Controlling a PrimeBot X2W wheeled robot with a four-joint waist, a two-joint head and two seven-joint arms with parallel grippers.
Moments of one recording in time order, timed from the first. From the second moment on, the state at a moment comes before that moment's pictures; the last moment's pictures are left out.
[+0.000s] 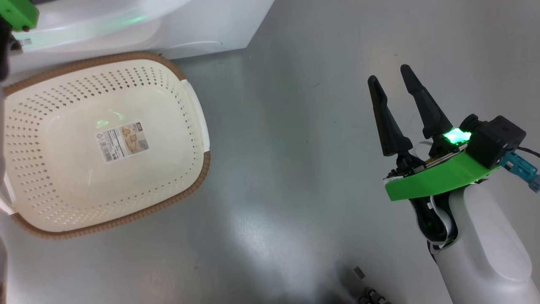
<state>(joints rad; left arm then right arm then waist) -1.38 0.28 -0.34 1.09 -0.65 -0.13 0.12 -0.50 -0.16 0.21 0.13 0.46 0.13 -0.26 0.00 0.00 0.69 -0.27</state>
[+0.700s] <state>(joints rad) -1.33 0.29 -0.52 0.99 -0.72 -0.13 -0.02 -0.50 -0.15 0.20 0.15 0.46 0.13 -0.26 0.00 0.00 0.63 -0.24</state>
